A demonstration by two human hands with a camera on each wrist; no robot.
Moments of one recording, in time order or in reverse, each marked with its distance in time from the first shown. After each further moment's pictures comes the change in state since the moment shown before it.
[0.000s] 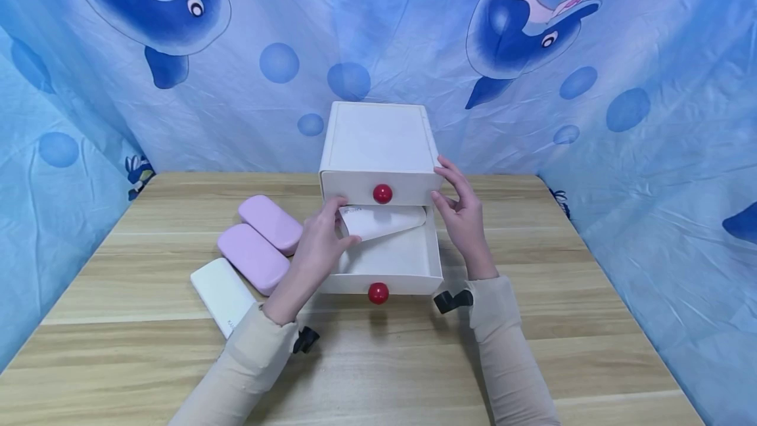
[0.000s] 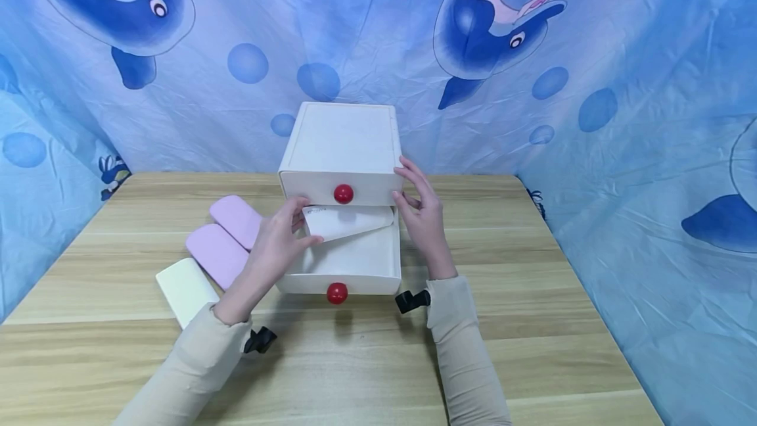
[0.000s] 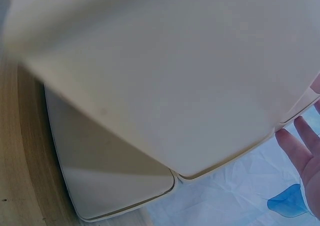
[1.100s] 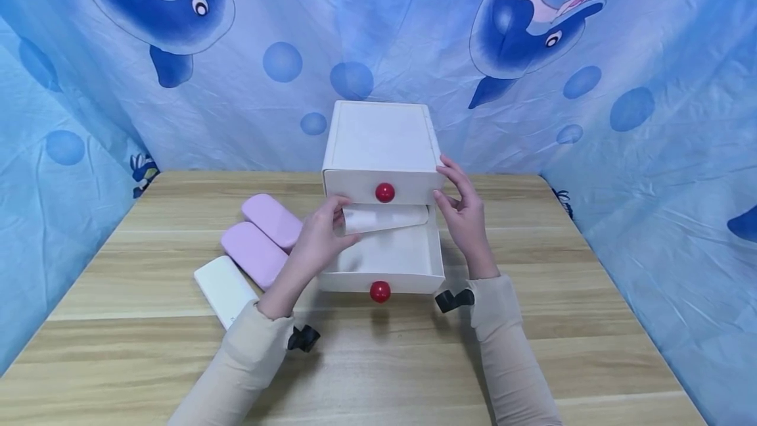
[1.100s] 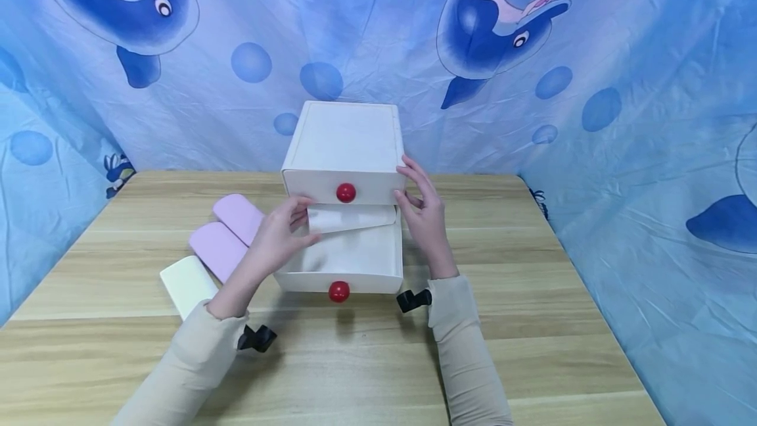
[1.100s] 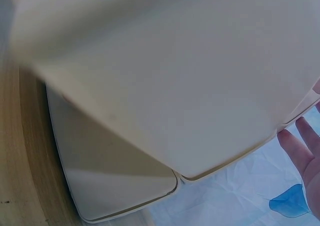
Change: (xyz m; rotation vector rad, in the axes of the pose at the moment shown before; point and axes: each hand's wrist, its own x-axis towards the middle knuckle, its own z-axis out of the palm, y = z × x) left_hand 0.005 -0.006 -0.012 -0.163 -0.152 -0.018; right_hand 0.001 0.004 0.000 -0.006 0.002 0.033
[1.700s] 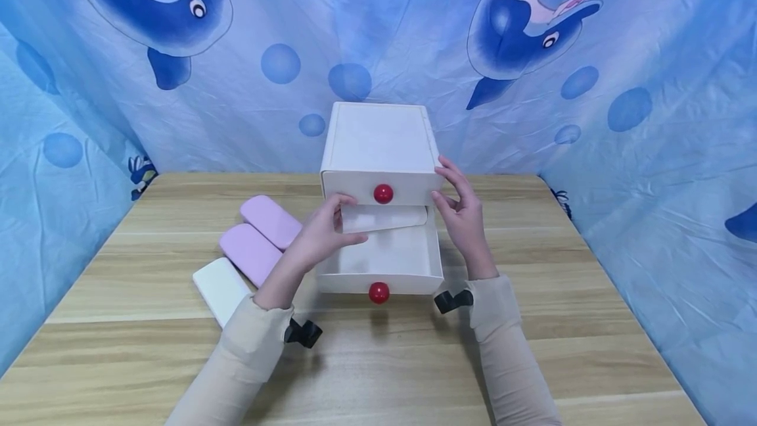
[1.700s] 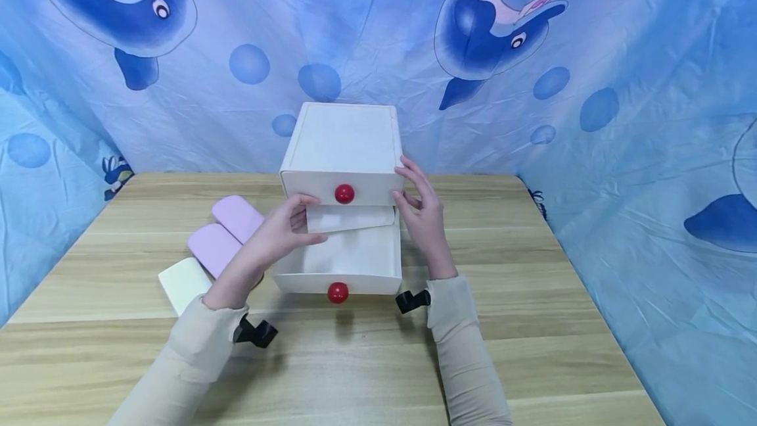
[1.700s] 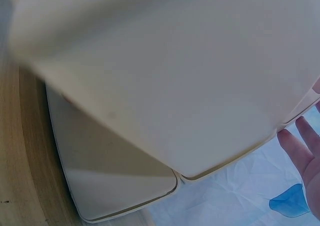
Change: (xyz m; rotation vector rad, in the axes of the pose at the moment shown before) left_hand 0.009 0.002 -0.005 -0.157 -0.154 -0.043; right_hand 0.003 0.027 -0.003 -0.006 0.003 -0.053
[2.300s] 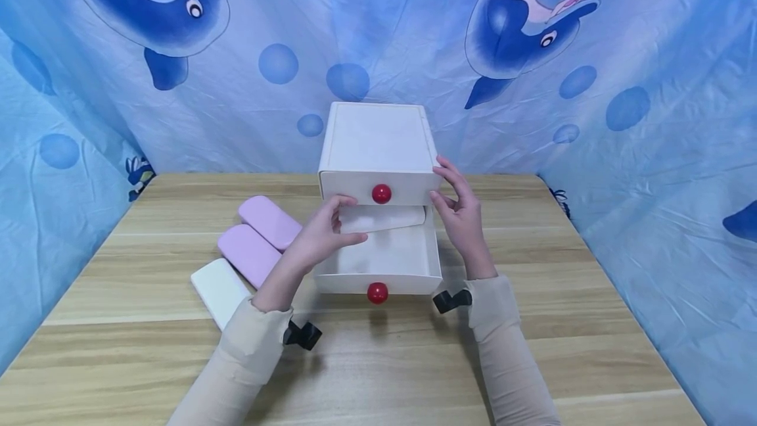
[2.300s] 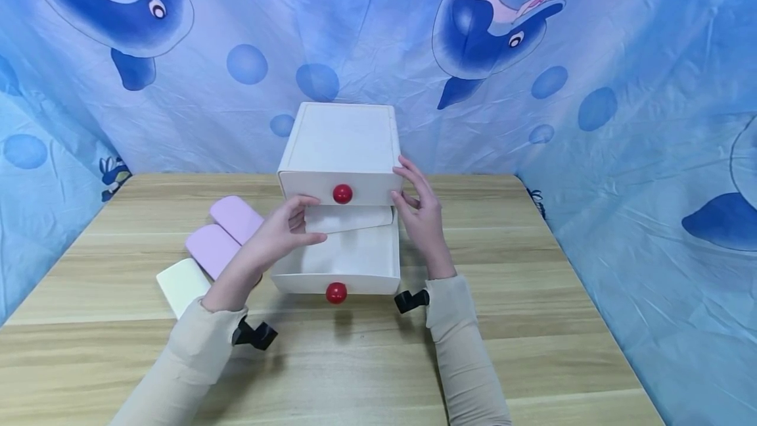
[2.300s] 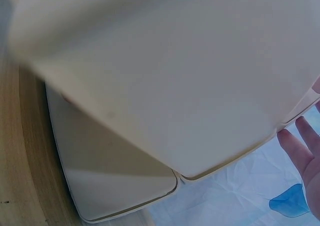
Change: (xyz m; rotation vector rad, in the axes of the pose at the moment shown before) left_hand 0.002 -0.002 0.002 -0.090 -0.029 -0.016; right_hand 0.000 -0.001 0.000 -0.006 0.002 0.006
